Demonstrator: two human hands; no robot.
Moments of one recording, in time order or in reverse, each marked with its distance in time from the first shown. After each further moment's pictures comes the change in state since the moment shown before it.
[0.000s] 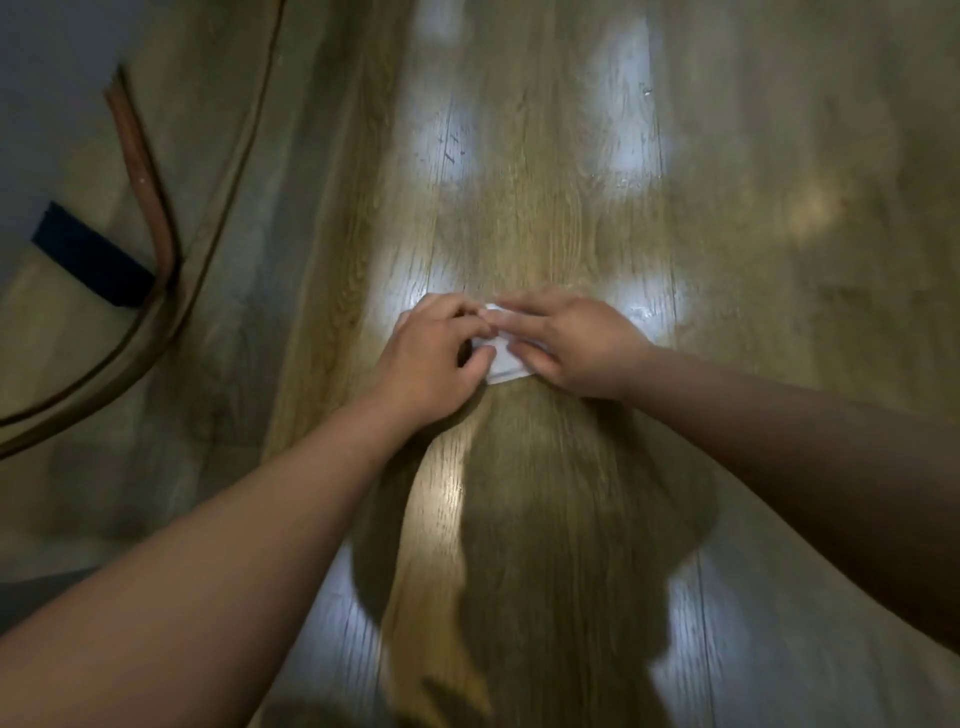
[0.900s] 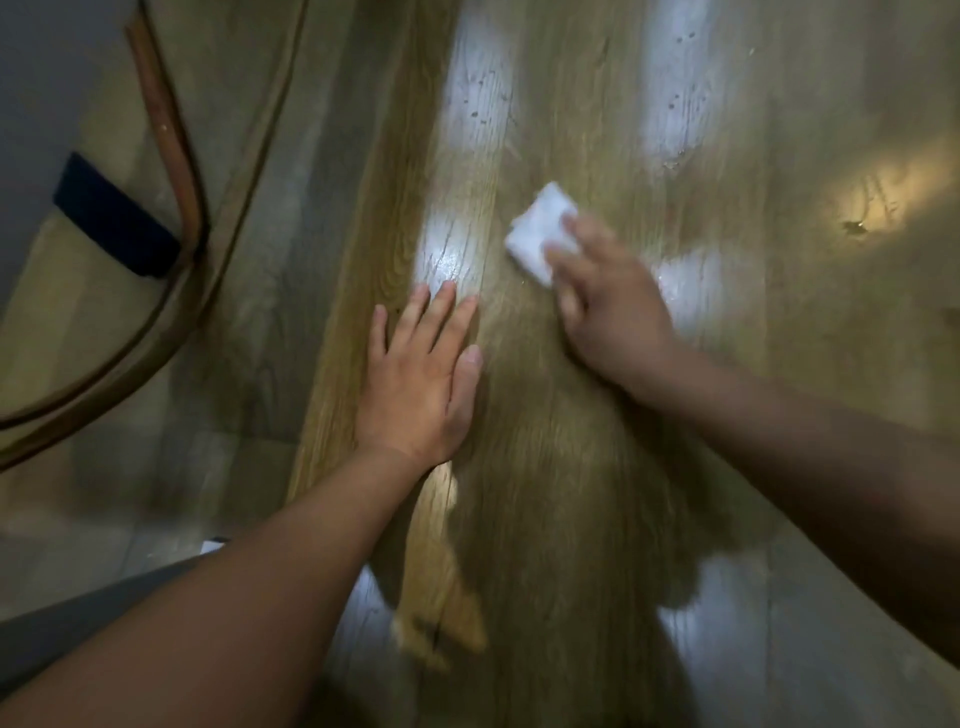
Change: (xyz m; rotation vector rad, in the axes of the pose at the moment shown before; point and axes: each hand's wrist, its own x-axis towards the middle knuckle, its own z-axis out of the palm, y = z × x) left_hand -0.036 -0.047 0.009 0.176 0.151 -0.174; right_hand 0.057 -0.008 0.020 0.169 0.293 0.406
